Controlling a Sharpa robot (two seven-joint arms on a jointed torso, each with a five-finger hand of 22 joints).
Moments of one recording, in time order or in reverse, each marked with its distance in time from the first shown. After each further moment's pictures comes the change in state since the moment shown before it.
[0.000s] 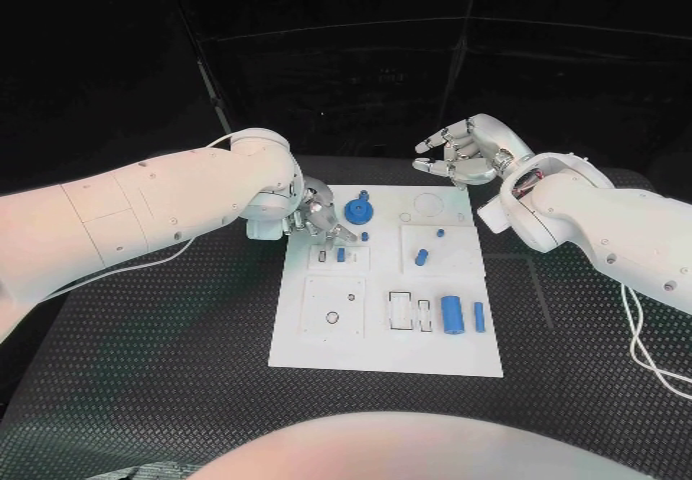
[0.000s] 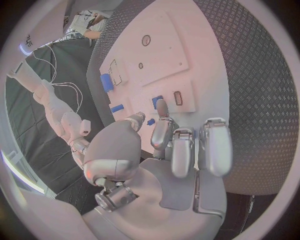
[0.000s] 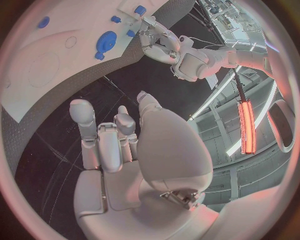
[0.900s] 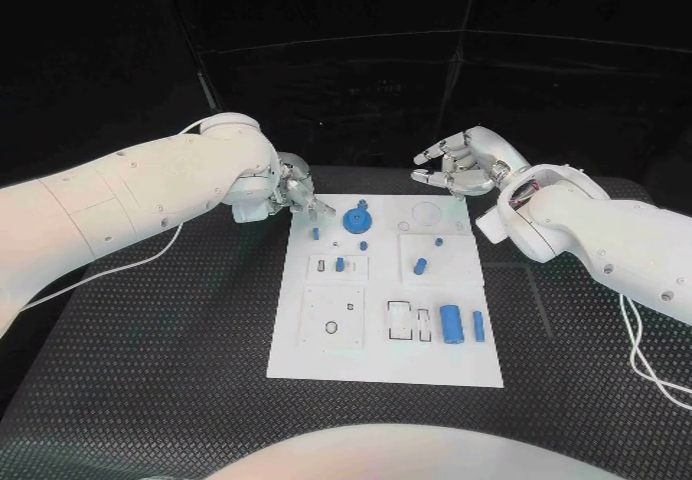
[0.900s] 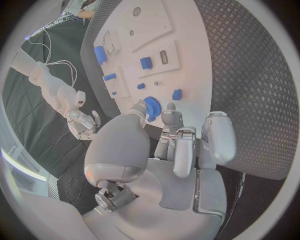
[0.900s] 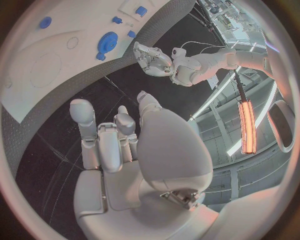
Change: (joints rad) left arm 0.023 -0.004 0.049 -0.124 -0.038 -0.121 0.026; left_hand 0.240 0.010 -0.174 0.012 0.000 -0.130 0.098 -0.253 -0.287 -0.178 0.078 -0.223 -0.267 -0.002 0.052 0.000 0.000 0.000 -0.048 0.055 -0.111 0.000; right arm -0.002 -0.002 0.000 0.001 0.000 0.000 0.000; right_hand 0.000 0.000 -0.003 0.003 0.000 0.000 0.000 0.000 0.000 0.000 0.000 0.000 0.000 0.000 0.000 0.000 0.000 0.000 0.000 0.000 -0.004 0.000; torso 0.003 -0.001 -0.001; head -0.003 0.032
